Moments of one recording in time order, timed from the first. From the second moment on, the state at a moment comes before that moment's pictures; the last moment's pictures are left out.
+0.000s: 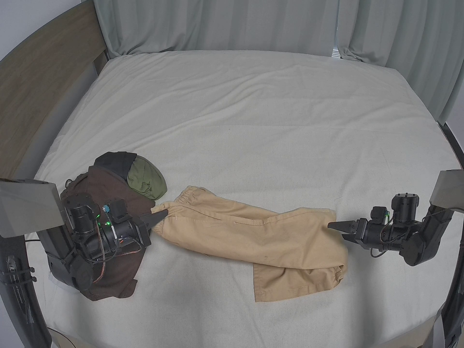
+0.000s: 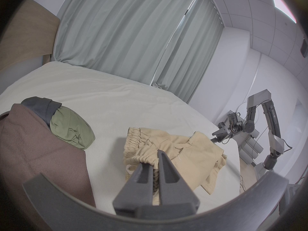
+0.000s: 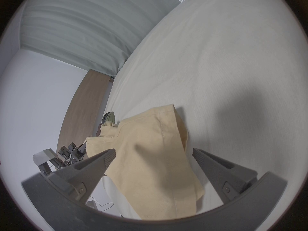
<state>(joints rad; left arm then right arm) -0.13 2.20 -0.48 -1.55 -0.61 -0.13 0.01 2.22 -0.55 -1.12 0.69 0.53</state>
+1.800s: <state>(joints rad) -0.09 2.20 -0.51 -1.55 -0.61 -0.12 0.32 2.20 -0.25 -1.39 0.73 0.59</state>
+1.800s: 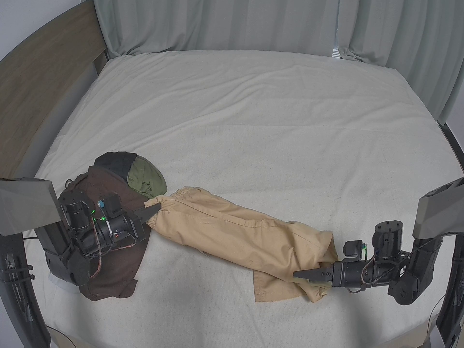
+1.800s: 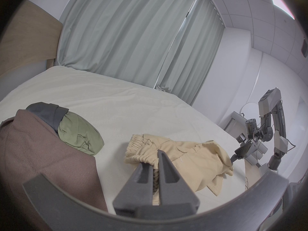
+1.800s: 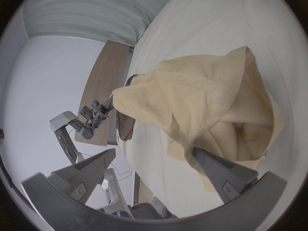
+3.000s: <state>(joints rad) -0.10 2.20 -0.51 -1.55 -0.61 -0.12 0.10 2.31 -0.55 -1.47 0.69 0.69</state>
